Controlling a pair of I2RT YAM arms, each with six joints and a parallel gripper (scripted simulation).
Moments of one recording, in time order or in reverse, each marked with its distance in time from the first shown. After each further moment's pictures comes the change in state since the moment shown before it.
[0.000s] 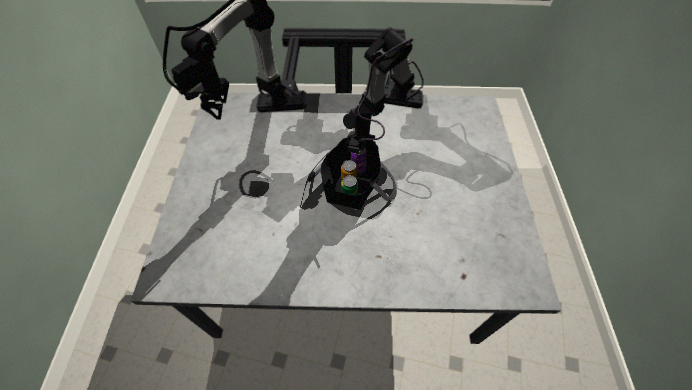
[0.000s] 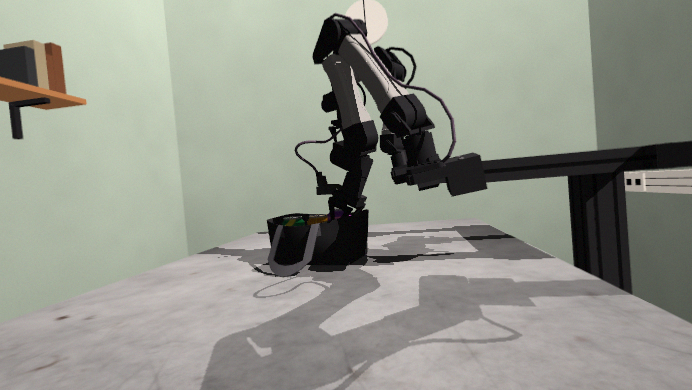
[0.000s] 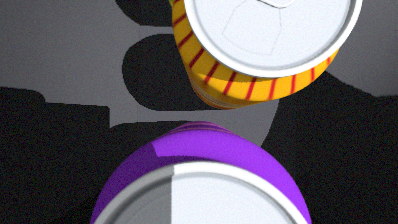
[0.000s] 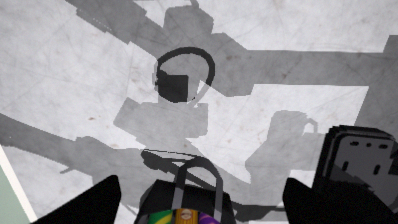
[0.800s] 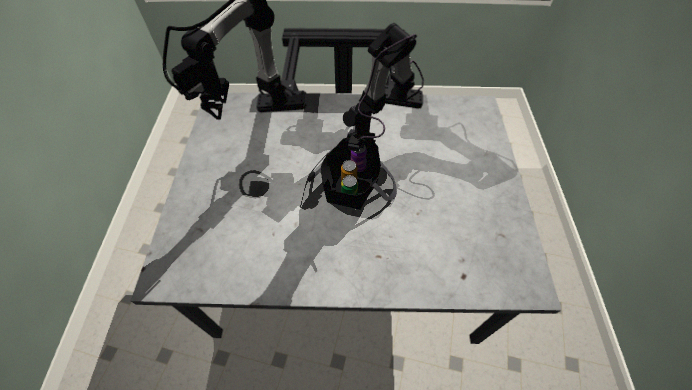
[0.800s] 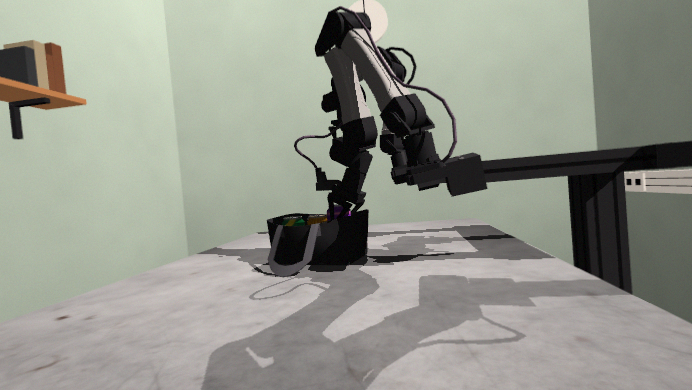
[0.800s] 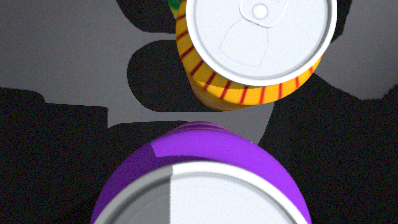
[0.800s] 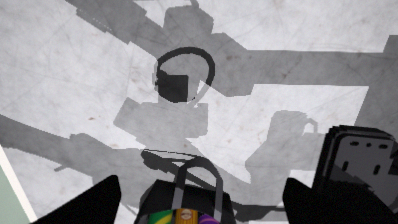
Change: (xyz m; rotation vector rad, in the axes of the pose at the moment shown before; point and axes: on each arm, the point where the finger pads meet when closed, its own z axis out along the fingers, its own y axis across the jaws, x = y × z) left arm -0.006 0.000 -0.010 0.000 -0.002 -0.001; right arm 0.000 0.000 0.000 0.000 0.000 0.000
